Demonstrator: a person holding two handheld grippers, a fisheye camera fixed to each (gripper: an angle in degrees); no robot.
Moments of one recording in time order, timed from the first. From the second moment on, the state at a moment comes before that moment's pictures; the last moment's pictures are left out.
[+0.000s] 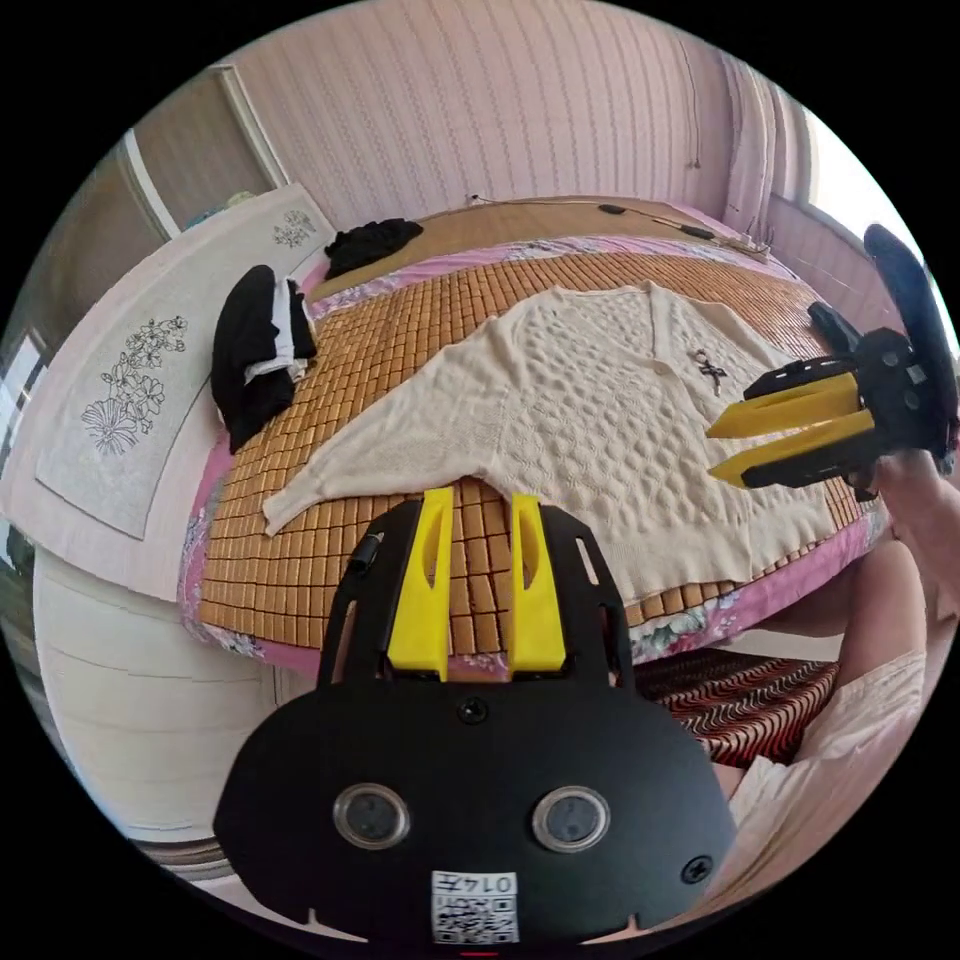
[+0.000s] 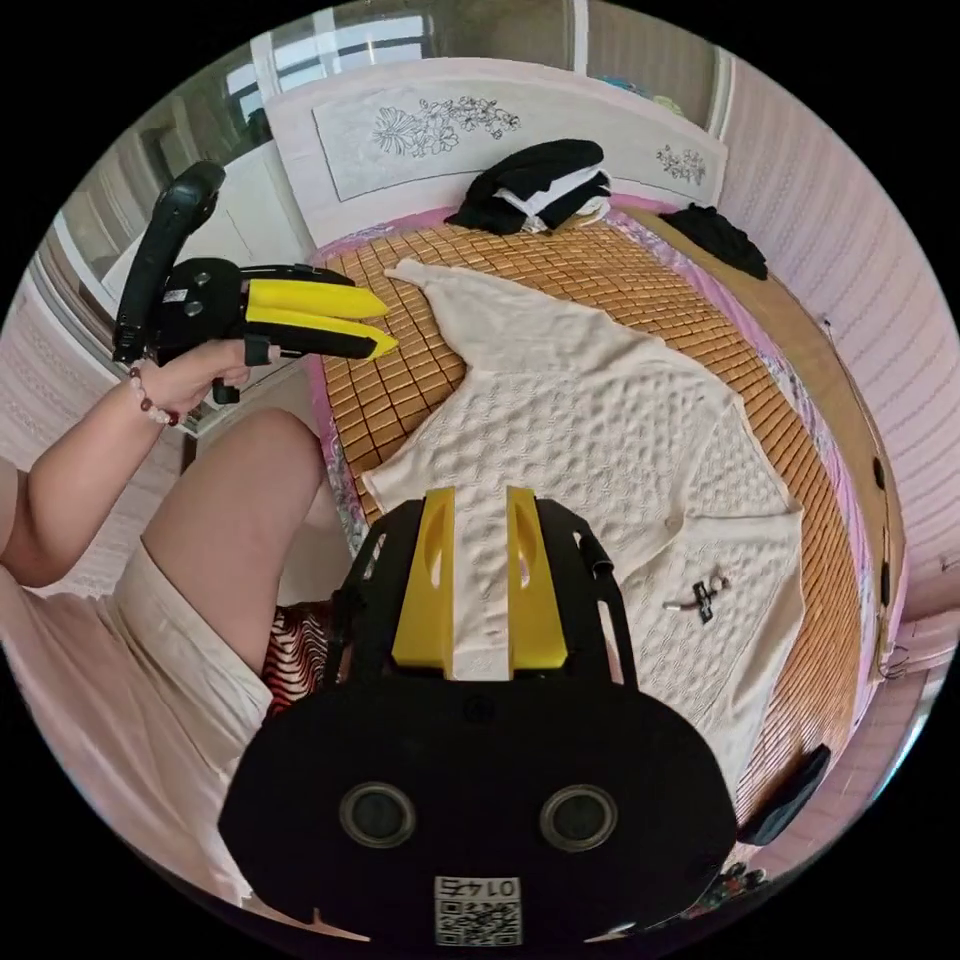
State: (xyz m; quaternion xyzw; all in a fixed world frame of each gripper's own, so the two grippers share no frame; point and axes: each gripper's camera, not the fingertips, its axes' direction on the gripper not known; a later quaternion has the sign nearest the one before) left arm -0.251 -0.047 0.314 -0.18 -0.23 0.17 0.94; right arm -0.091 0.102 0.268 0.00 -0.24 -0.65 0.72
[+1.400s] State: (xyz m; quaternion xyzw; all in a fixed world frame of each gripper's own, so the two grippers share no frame) left arm -0.655 -0.100 0.229 -0.12 -0.28 -0.04 0.95; right arm -0.608 0.170 0.259 0.02 -0.23 -0.79 0.57
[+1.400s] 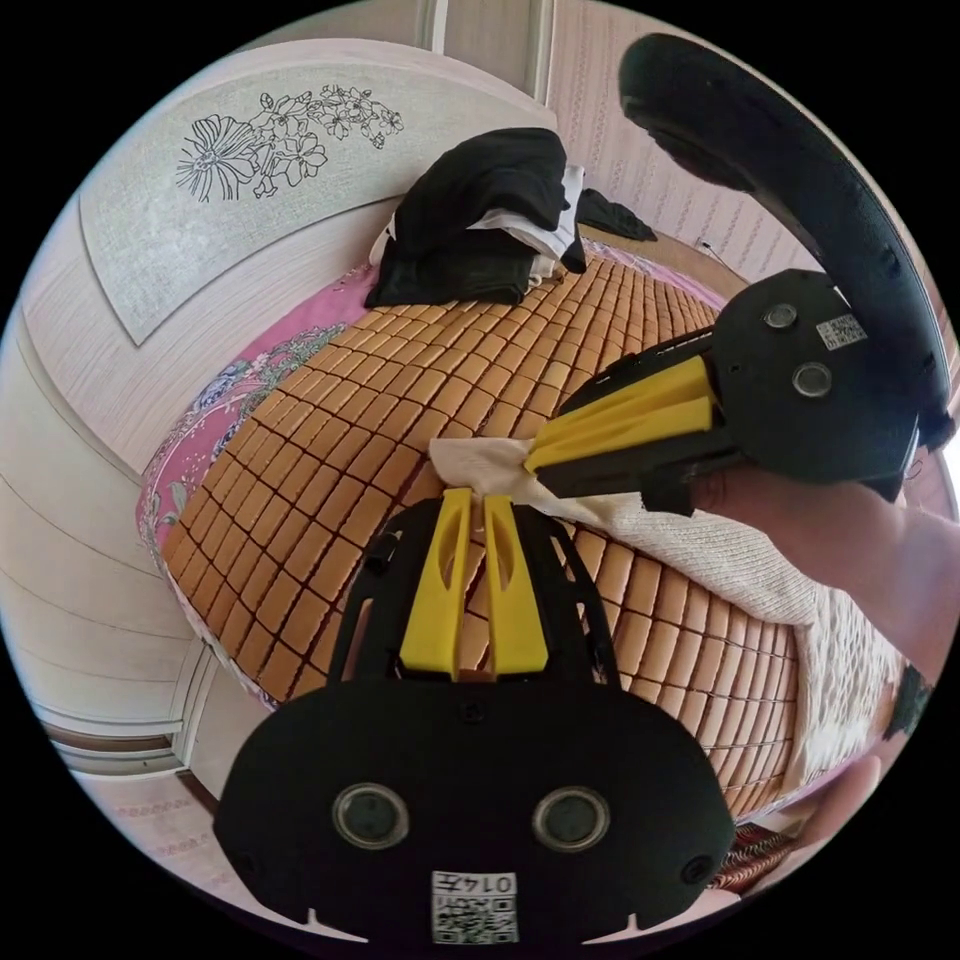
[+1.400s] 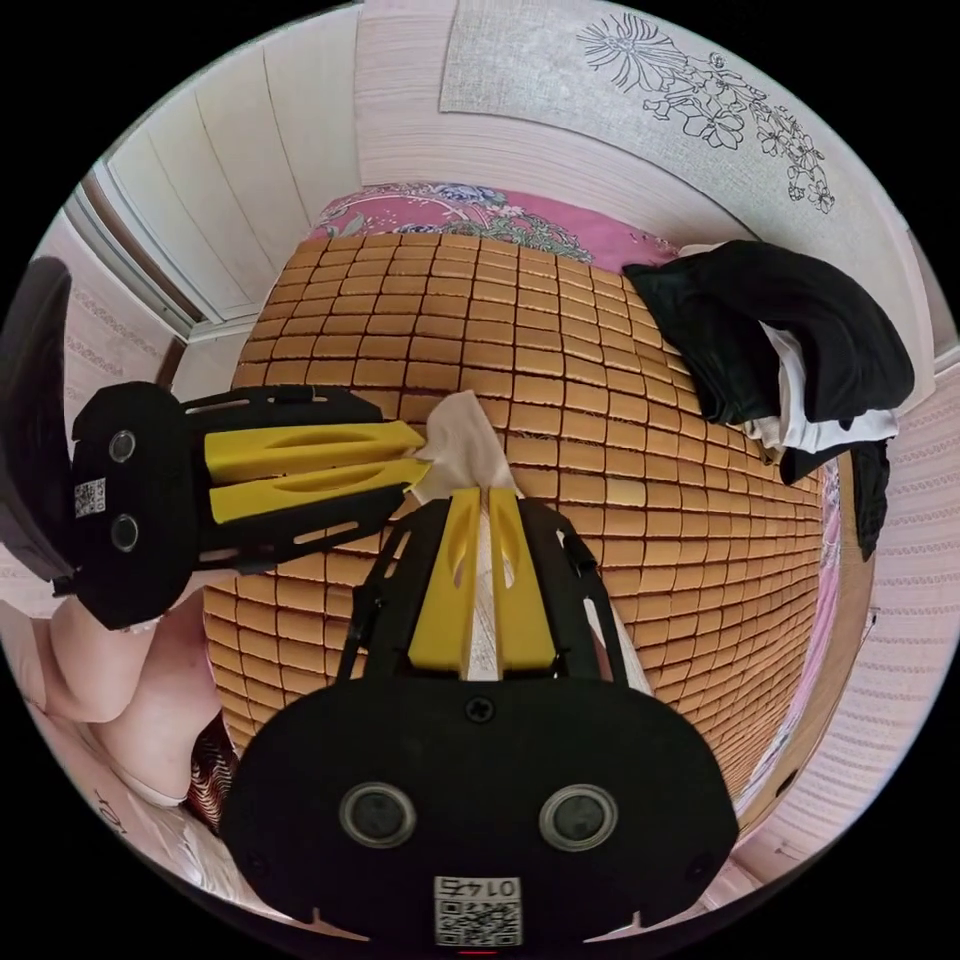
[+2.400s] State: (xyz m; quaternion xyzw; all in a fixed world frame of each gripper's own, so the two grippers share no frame) left arm -0.342 -0.095 0.389 -0.18 -0.02 0.21 0.96; right arm 0.134 -0.074 0.495 -0.05 -0.30 -0.22 0.93
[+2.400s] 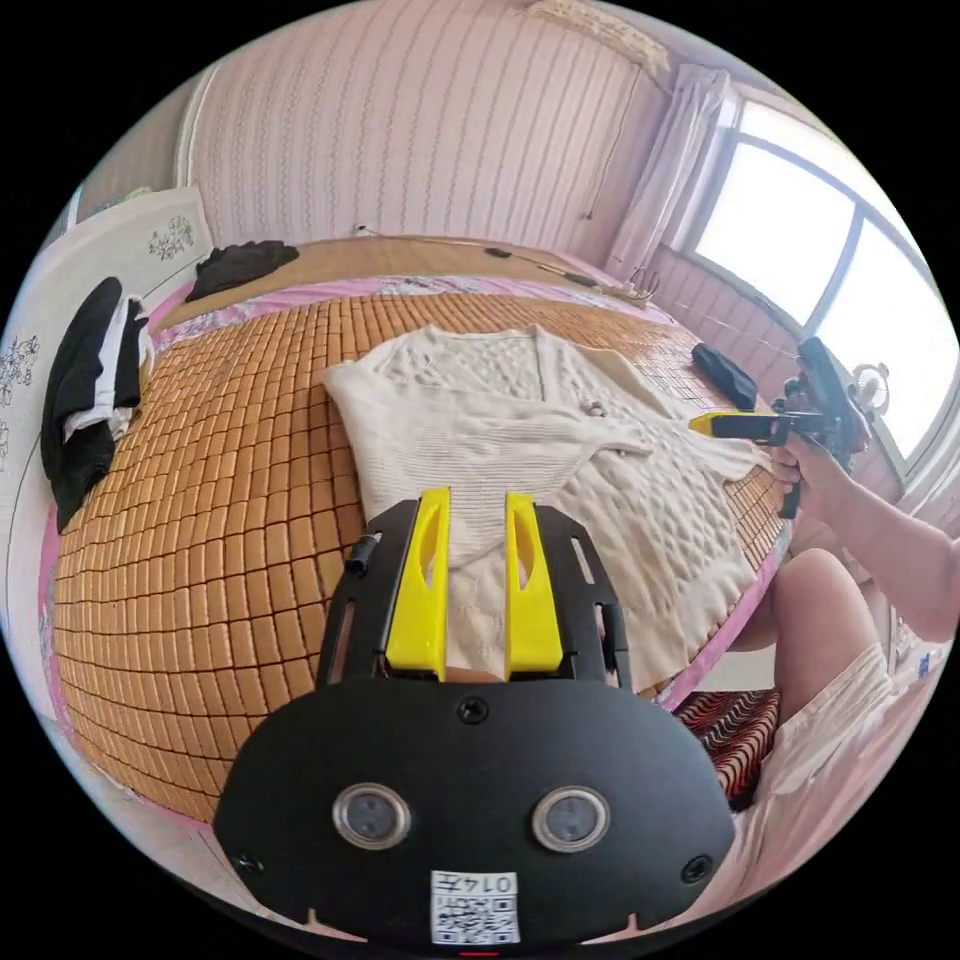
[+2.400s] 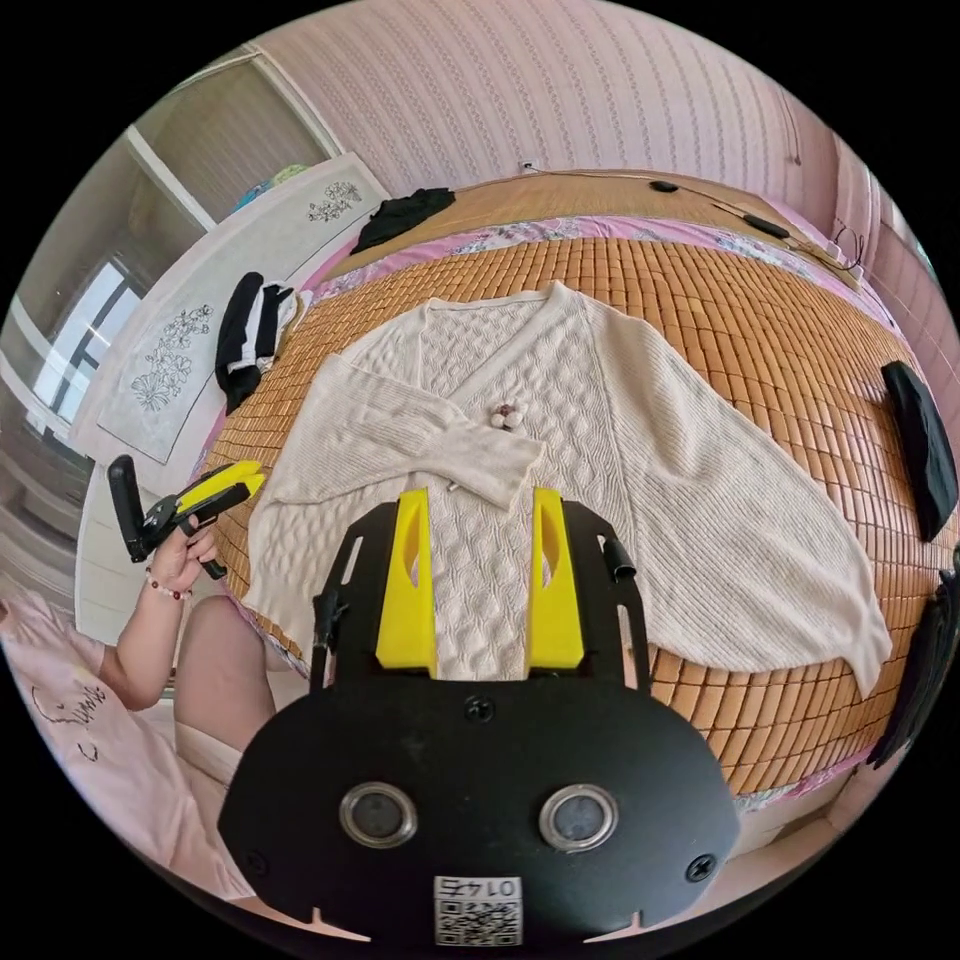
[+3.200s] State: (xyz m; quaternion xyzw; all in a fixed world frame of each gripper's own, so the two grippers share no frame) left arm -0.219 -0.074 0.532 -0.31 -0.03 0.30 0.90; right arm 0.198 -0.087 0.642 -0.08 -0.33 -0.18 0.92
